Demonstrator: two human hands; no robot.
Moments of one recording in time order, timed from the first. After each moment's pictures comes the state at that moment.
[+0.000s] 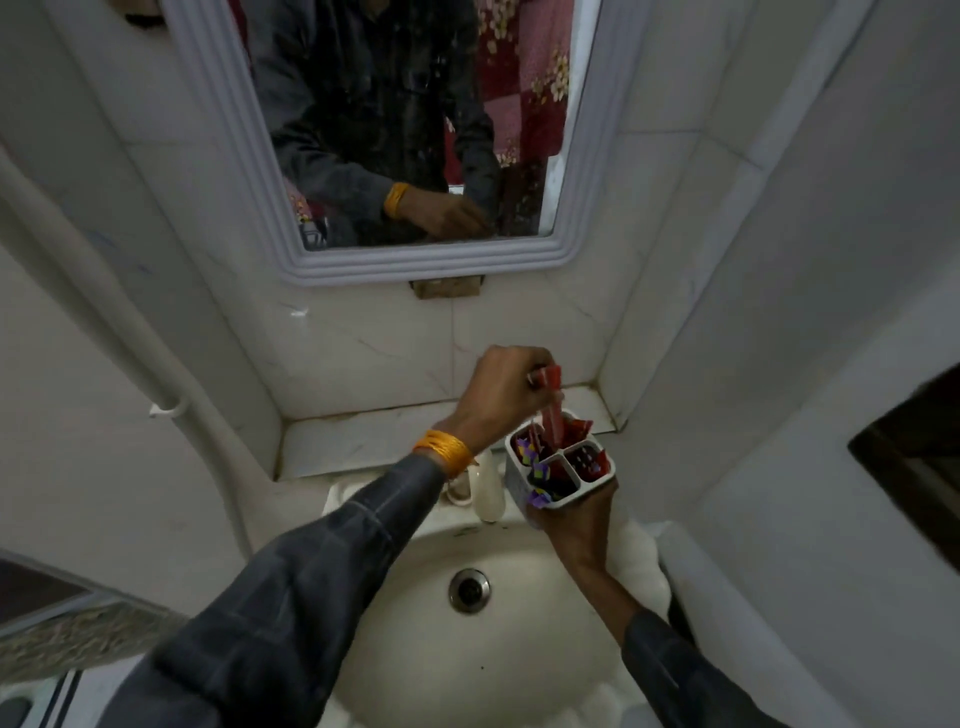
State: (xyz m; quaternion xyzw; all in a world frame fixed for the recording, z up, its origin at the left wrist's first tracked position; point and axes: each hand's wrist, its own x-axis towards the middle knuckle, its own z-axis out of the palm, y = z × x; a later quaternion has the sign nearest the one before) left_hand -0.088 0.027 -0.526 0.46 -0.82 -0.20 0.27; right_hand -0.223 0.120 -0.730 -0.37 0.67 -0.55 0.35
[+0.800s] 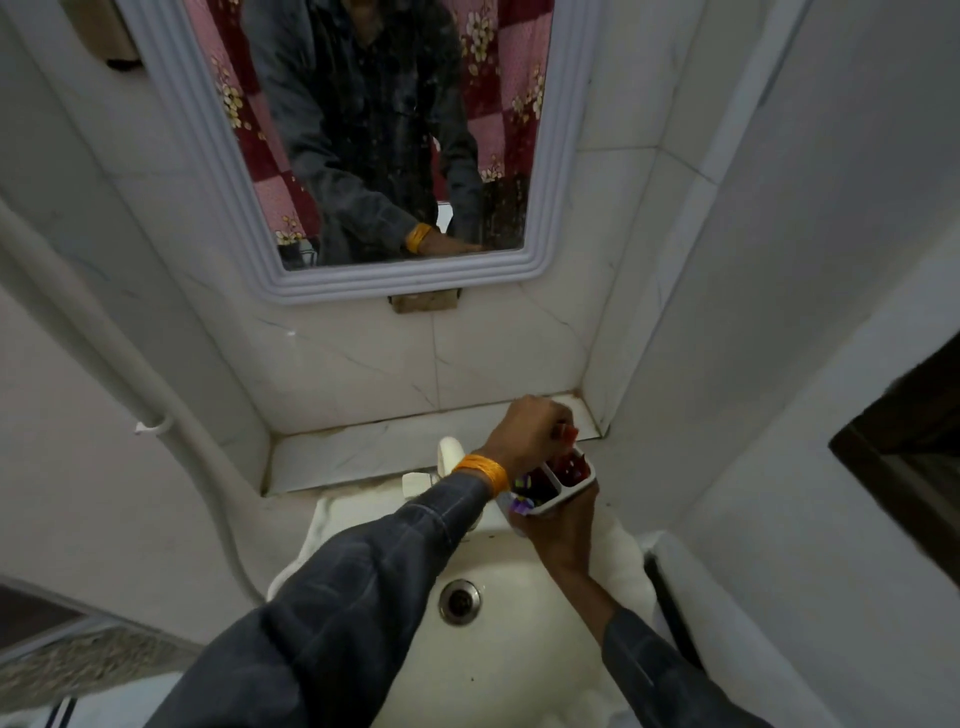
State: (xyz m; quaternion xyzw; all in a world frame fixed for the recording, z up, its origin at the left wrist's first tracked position) left_hand -0.146 0.042 -0.566 0.44 -0.86 -0.20 0.15; right_hand -0.226 0.122 -0.727 -0.41 0.70 -0.50 0.30
